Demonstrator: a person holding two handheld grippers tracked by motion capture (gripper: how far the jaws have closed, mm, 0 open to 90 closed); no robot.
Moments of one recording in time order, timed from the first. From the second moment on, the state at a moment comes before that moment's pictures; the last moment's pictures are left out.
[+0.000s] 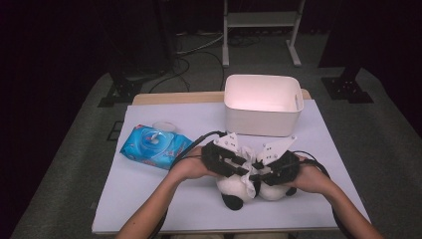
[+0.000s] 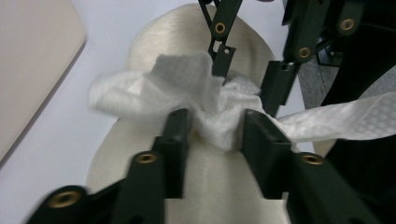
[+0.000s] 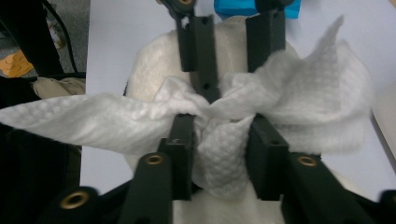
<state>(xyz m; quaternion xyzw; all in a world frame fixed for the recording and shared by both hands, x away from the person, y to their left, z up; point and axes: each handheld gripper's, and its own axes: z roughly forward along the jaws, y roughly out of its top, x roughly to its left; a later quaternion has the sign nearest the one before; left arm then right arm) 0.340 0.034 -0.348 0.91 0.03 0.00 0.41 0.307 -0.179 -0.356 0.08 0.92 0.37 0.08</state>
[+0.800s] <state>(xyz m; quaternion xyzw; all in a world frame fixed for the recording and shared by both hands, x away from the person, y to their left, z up) 0.338 0.070 -0.361 0.90 0.07 0.01 0.42 0.307 -0.159 -0.349 0.06 0.92 0.38 0.06</state>
